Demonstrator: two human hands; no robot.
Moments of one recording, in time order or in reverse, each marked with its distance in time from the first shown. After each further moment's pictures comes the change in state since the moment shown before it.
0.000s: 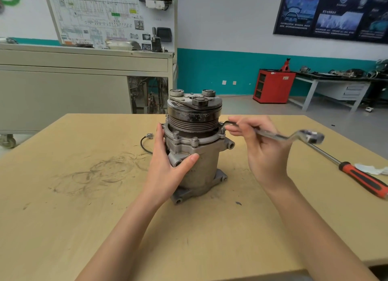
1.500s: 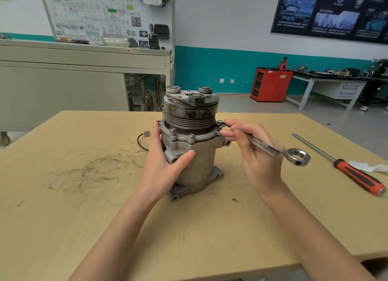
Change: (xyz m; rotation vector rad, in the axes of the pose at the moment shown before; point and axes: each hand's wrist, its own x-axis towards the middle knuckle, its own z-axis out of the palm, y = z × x) left_hand 0.002 -0.005 0.000 0.005 -0.003 0.015; right_hand -0.017 0.005 -0.002 -0.017 -0.012 0.040
